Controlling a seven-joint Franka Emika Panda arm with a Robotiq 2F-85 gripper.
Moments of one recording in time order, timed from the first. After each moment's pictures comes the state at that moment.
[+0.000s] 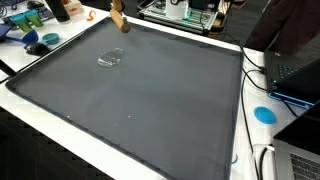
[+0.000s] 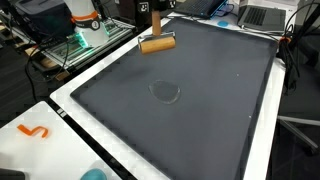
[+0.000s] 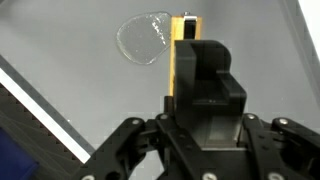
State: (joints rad) arm -0.02 -0.17 -0.05 -2.20 -0.02 2.10 -1.07
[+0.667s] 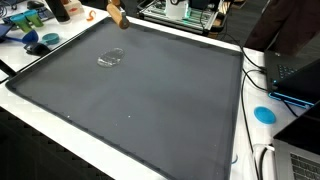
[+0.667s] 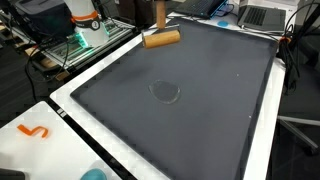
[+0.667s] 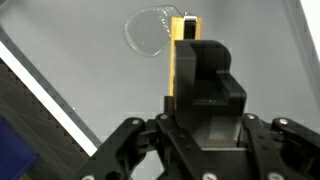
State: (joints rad) arm -0.01 -0.17 -0.04 -2.14 -0.03 2.07 -1.08
